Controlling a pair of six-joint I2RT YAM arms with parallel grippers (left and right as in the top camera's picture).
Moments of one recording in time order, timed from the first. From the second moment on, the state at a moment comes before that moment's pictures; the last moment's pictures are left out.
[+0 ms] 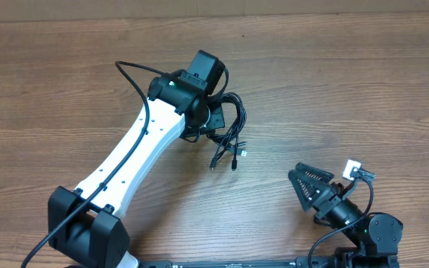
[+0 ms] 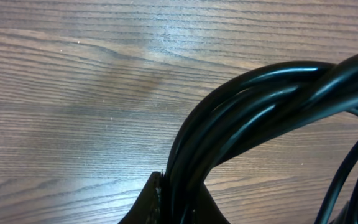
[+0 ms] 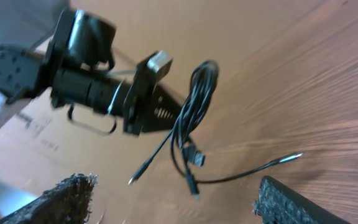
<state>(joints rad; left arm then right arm) -0.51 1.74 1.56 -1.11 0.05 -0.67 -0.01 0.01 0.02 0.06 -0.77 1.01</state>
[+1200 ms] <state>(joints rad) -0.71 1.74 1.56 -1.10 0.00 -0.80 0.44 0.78 0.30 0.21 -0.55 0.97</state>
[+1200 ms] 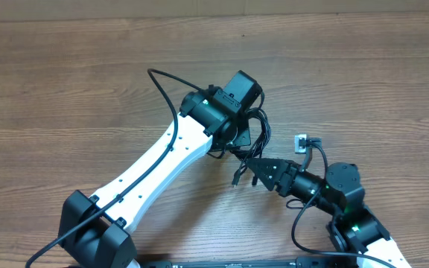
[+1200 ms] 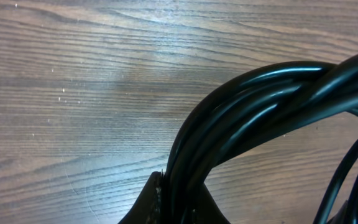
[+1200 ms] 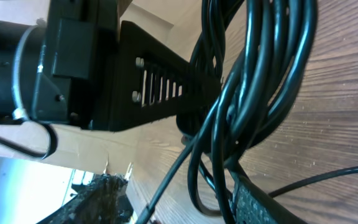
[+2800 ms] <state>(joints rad) -0.73 1.74 1.56 -1.13 -0.30 -0.72 0.59 0.98 0.30 0.44 -0.38 1.06</state>
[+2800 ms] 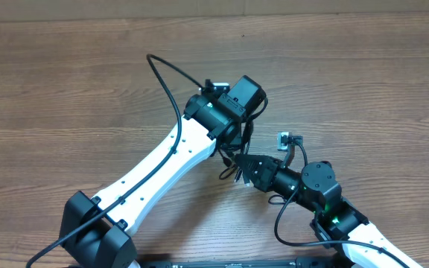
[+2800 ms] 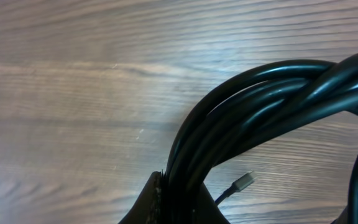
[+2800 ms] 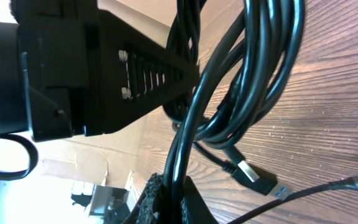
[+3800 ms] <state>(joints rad) -0.72 1.74 1.56 -1.04 0.02 -0.14 0.43 0.98 0.30 0.45 -0.46 1.15</state>
